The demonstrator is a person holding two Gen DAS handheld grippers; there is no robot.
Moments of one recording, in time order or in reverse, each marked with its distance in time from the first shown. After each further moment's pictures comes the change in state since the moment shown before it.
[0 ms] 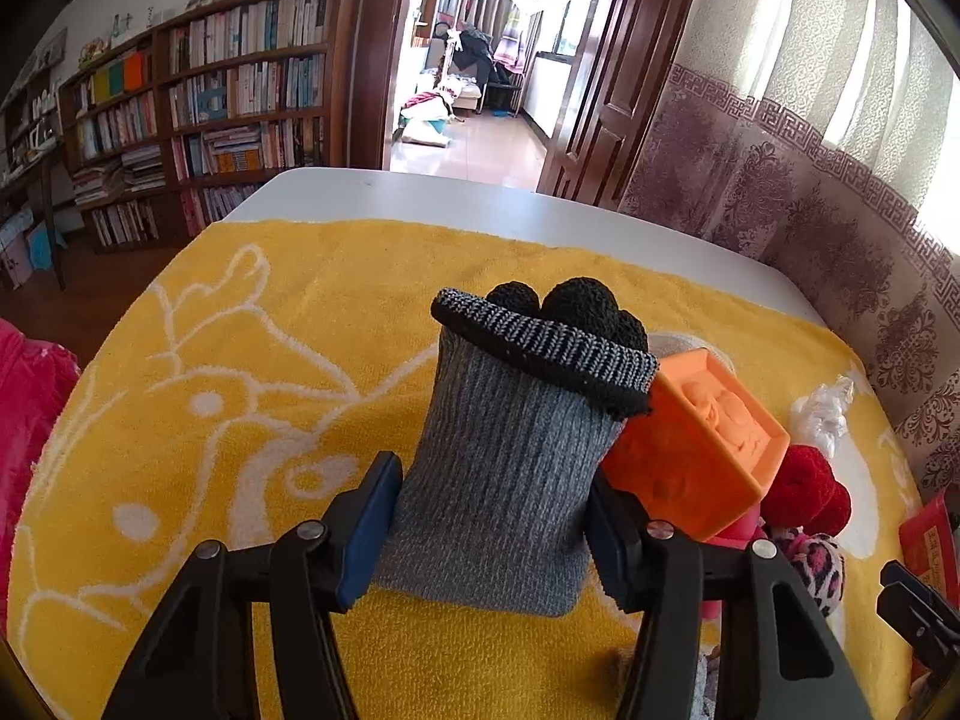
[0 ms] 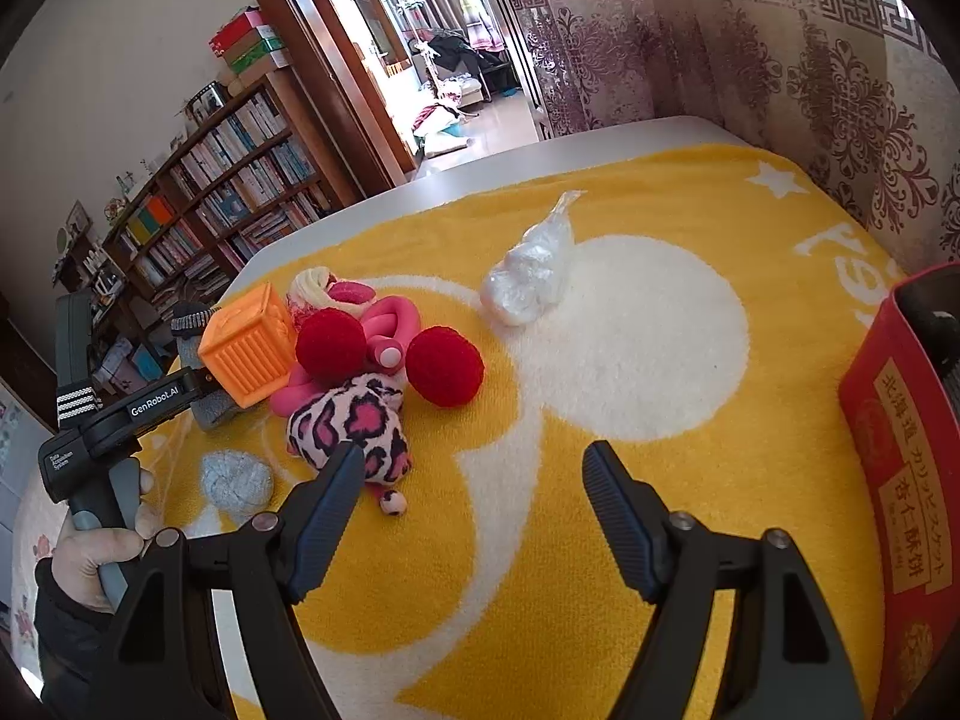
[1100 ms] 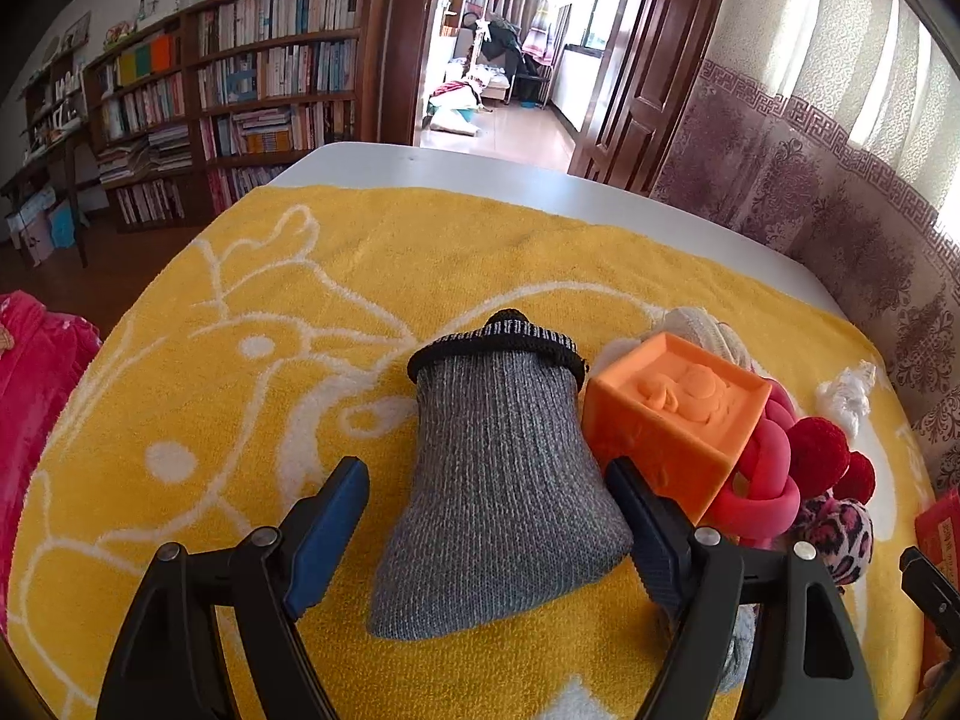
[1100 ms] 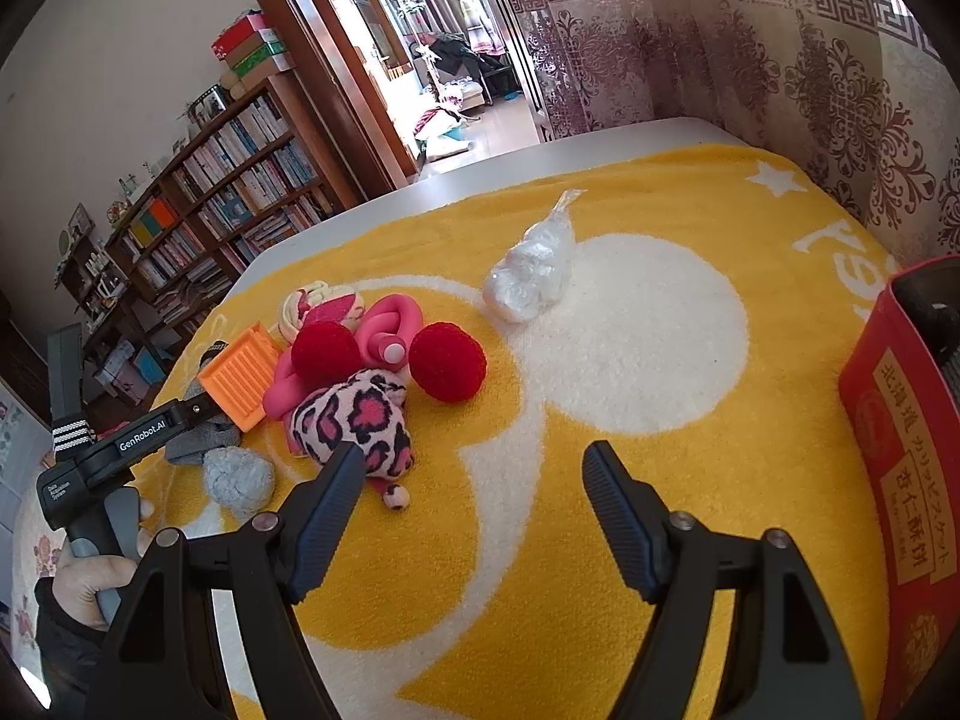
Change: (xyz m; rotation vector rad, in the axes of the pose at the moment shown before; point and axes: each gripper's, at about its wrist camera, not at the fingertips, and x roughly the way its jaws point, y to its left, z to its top) left arm -0.002 0.018 -0.021 -0.040 0.039 0.055; right arm 0.000 0.001 -0.002 0.001 -0.010 0.012
